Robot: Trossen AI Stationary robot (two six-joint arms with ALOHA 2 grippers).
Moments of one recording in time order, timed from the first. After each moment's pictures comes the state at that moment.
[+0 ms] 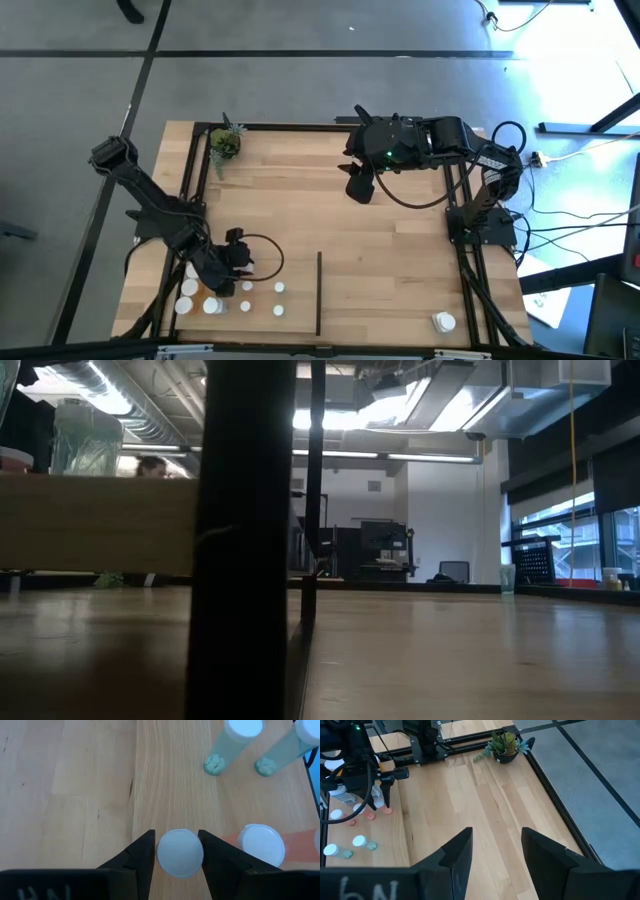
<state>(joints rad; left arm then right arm) -0.78 1.19 0.65 -0.45 -0.39 -0.73 0.07 1.79 2.36 -1.33 0.31 0.25</state>
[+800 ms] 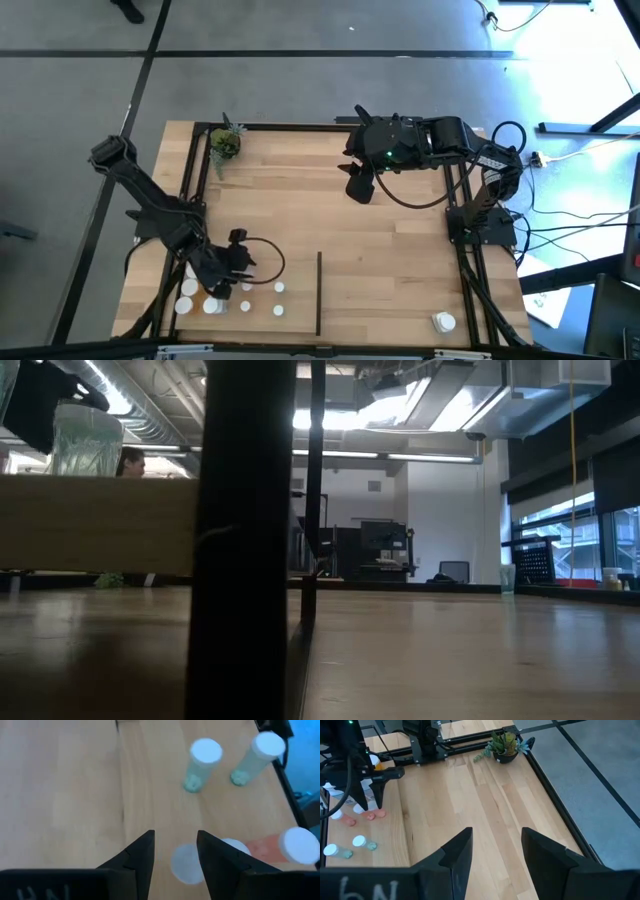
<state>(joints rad) -0.78 1.17 0.71 -0.46 -0.38 -0.57 0.07 1.79 2.36 -1.33 0.31 0.25</state>
